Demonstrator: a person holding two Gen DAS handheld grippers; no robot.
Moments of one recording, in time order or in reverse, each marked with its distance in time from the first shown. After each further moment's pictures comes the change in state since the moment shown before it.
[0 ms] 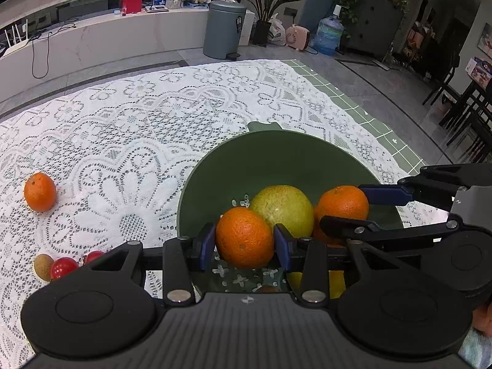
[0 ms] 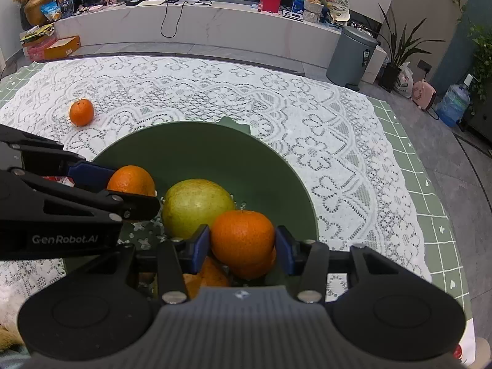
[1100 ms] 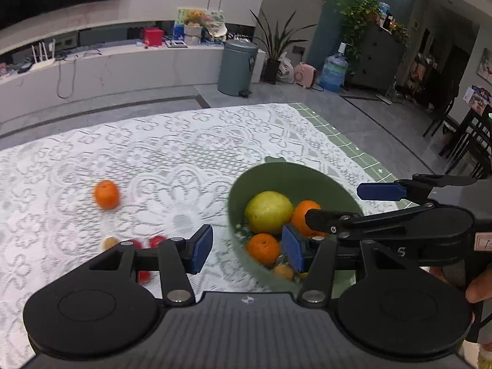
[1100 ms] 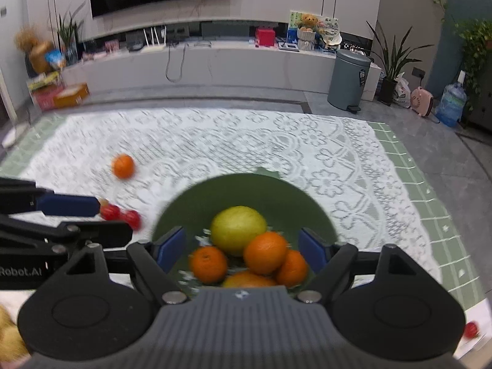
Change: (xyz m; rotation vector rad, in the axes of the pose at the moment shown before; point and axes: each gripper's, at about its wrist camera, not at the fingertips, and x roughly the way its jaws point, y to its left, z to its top) left arm -0.119 0.012 -0.026 -0.029 -0.144 0.044; right arm -0.073 0.030 0.007 0.127 -0.148 0.072
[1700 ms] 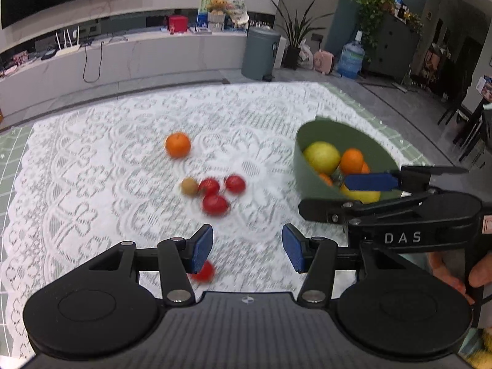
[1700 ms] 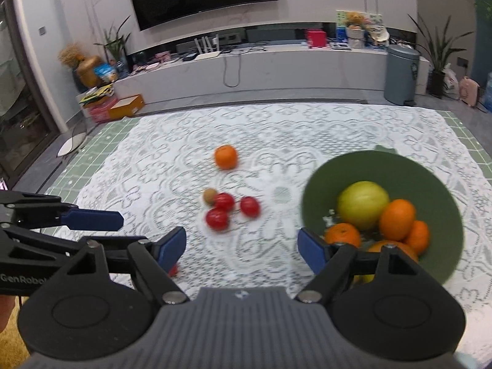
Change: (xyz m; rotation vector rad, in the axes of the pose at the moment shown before) left arm -0.053 0.075 -0.061 -0.008 0.063 0.048; right arm -0.005 0.098 -0.037 0.017 -0.022 0.218
